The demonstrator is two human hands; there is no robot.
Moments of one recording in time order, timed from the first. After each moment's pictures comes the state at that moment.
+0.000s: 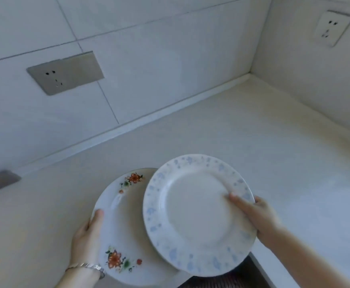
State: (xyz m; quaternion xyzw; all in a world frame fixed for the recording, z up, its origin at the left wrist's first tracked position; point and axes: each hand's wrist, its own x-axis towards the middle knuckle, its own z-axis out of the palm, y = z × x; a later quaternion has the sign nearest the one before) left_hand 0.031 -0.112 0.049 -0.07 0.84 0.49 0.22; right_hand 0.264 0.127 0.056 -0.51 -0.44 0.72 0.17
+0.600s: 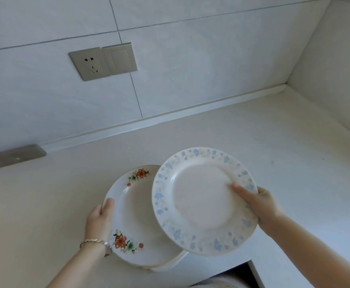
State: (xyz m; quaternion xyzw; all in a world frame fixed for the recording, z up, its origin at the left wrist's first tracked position) left_hand 0.029 -0.105 0.035 -0.06 0.85 0.49 0.16; right_hand 0.210 0.164 0.056 -0.48 -0.50 0.71 0.13
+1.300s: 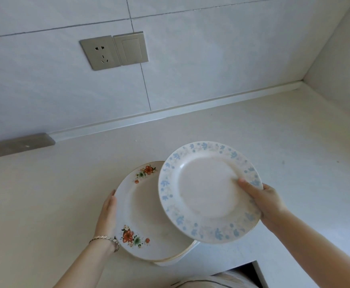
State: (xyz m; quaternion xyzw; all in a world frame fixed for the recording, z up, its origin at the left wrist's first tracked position) left_hand 0.008 -0.130 -0.026 -0.11 0.77 0.55 0.29; right_hand 0.196 0.164 0.053 -0.49 -0.48 0.72 0.12
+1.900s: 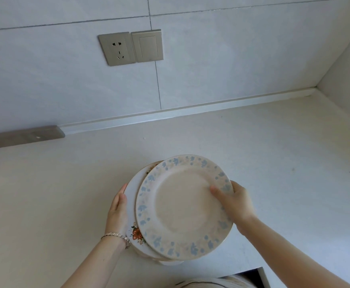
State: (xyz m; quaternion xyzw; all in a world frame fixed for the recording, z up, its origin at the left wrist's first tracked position) left_hand 0.029 -0.112 -0.001 -0.11 0.71 0.67 0.20; right_hand 0.154 0.107 0.051 -0.44 -0.66 0.61 0.06
